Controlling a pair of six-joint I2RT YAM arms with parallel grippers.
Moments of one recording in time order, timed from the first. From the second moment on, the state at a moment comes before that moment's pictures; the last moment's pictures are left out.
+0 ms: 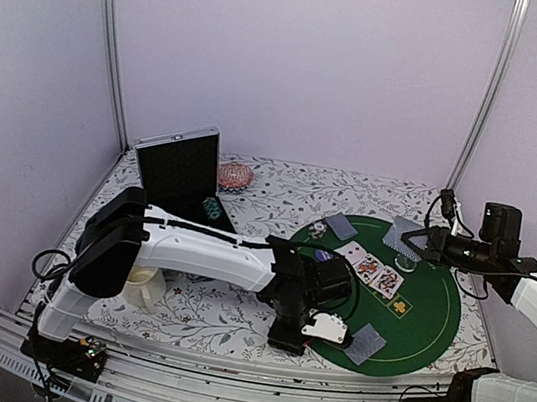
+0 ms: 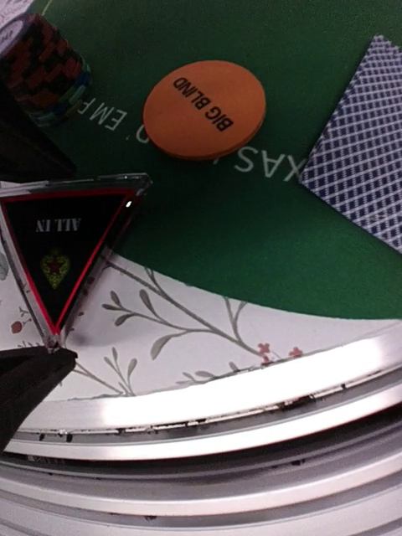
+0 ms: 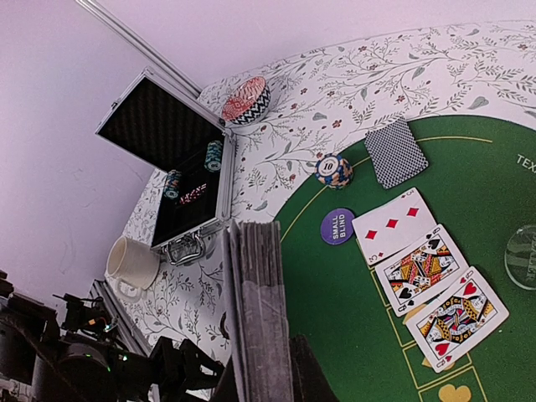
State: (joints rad) left arm -1.27 2.27 1.83 -0.86 0.05 0.59; right arm 0.12 0.98 0.68 -0.22 -0.67 0.36
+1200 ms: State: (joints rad) left arm -1.18 1.51 1.27 -0.30 -0.05 0.70; right arm 0.67 1.30 0.81 -0.01 -0.68 0.58
